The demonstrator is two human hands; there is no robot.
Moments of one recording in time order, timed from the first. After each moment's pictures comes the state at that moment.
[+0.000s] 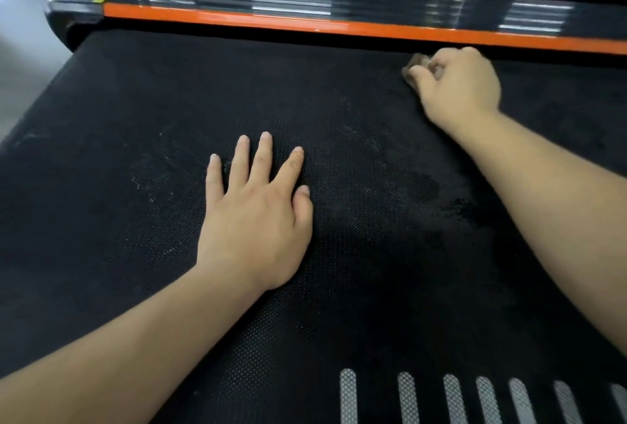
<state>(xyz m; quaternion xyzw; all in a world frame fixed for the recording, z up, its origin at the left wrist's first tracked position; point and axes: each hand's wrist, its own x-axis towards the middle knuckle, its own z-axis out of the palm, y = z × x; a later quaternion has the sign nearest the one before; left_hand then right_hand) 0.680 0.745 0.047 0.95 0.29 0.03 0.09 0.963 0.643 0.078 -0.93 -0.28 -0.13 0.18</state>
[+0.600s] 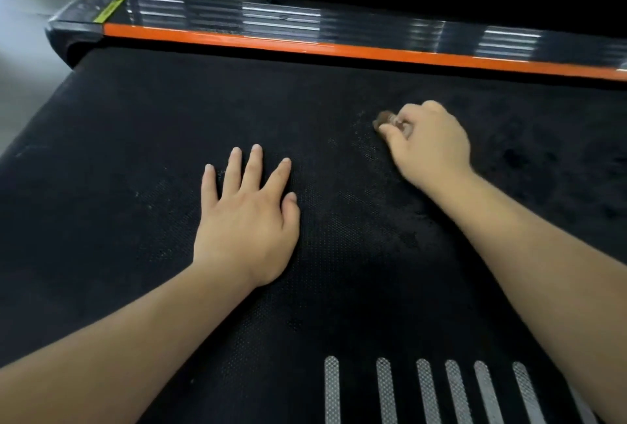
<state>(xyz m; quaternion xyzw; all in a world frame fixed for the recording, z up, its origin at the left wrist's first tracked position) 0.679 0.746 0.049 0.95 0.29 0.03 0.10 0.902 0.611 0.075 -0.92 -0.32 -0.10 0.19</state>
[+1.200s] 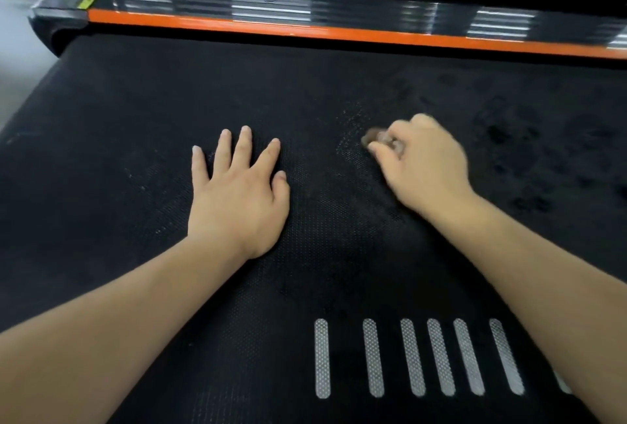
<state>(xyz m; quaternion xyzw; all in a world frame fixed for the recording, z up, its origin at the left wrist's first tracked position) 0.679 0.744 0.051 0.95 0.29 0.03 0.10 0.852 0.570 0.072 -0.92 -0.35 -0.11 0.17</state>
